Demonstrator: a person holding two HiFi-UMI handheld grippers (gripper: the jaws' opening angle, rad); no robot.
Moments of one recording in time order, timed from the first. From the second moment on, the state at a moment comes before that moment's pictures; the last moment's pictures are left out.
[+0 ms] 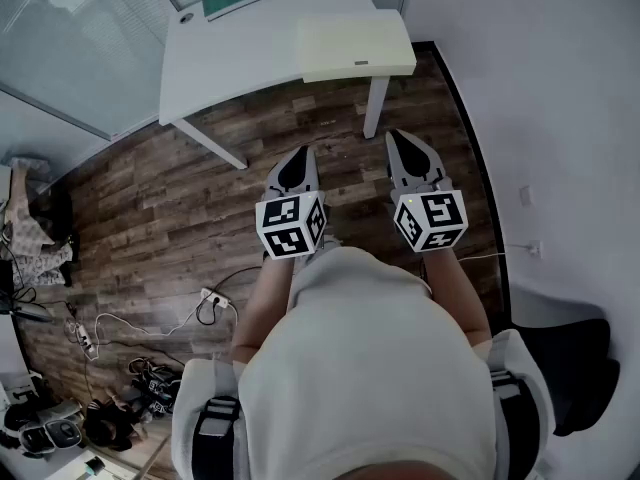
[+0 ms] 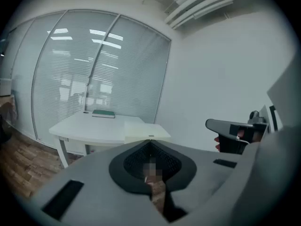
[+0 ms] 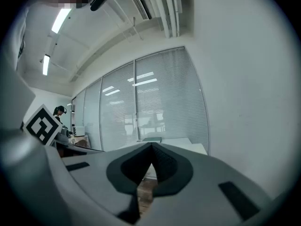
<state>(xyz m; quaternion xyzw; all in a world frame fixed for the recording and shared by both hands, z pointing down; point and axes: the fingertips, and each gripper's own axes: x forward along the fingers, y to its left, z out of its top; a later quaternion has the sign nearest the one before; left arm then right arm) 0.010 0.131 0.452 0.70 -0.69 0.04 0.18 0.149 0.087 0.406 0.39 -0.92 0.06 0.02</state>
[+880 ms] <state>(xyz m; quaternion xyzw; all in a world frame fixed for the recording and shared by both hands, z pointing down) 0.038 0.148 0.454 0.69 -0.70 0.03 0.20 0.174 0.106 0.412 0.38 -0.92 0.10 -0.01</state>
